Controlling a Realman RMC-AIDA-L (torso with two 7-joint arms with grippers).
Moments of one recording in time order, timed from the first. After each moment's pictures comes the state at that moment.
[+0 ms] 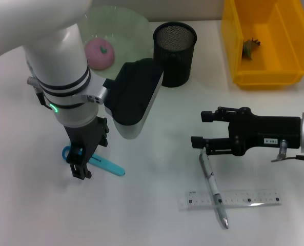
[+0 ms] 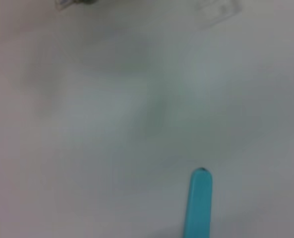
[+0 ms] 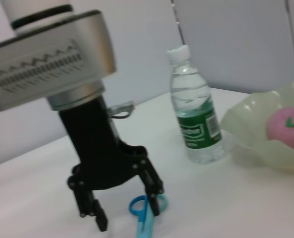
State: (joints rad) left arm -0.89 -2.08 1.73 1.09 2.66 1.65 -1.80; right arm 0.53 2.07 -0.82 -0.50 -1.93 -1.49 1.29
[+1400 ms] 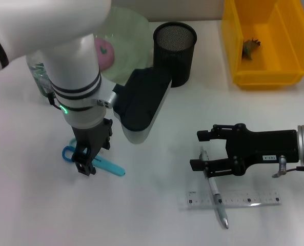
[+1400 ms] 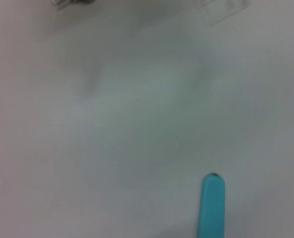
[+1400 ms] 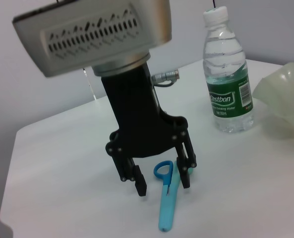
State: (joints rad) left arm -0.94 -2.08 1.80 1.00 2.64 1.58 -1.81; right arm 0.52 2.08 -0.86 -0.53 -2.00 -1.51 1.27
